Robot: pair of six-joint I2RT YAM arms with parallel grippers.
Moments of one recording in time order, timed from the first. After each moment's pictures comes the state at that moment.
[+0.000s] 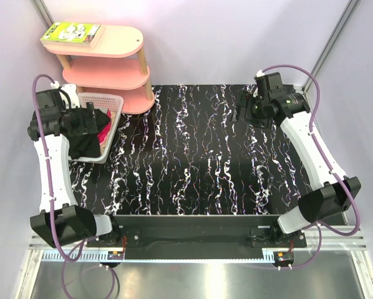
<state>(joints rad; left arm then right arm) 0.31 1.29 1.47 -0.94 0.12 0.13 0.31 1.52 1.68 -1.01 -0.05 0.45</state>
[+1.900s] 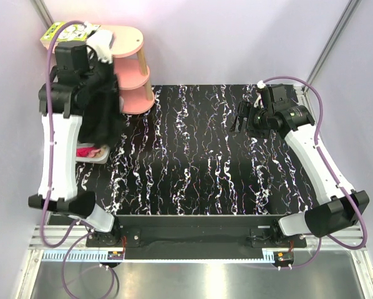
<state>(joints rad) -0.12 1.54 2.15 -1.04 0.09 0.12 0.31 1.39 1.51 -0.97 -0.16 0.46</state>
